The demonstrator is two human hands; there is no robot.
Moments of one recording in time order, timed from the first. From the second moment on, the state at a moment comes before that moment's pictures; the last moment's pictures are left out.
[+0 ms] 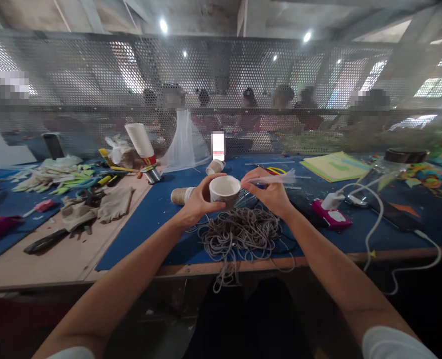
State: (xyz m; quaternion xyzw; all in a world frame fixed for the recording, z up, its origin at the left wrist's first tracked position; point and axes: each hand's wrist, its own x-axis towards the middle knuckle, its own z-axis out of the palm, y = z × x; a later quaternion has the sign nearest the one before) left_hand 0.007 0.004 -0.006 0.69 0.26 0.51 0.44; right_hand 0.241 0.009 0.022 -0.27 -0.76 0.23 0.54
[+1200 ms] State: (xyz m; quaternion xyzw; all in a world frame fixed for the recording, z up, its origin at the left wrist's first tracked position) left_hand 0.013 0.002 -0.006 0.70 0.27 0.57 0.33; right_hand 0.250 0.028 0.012 -0.18 -0.67 0.52 0.50
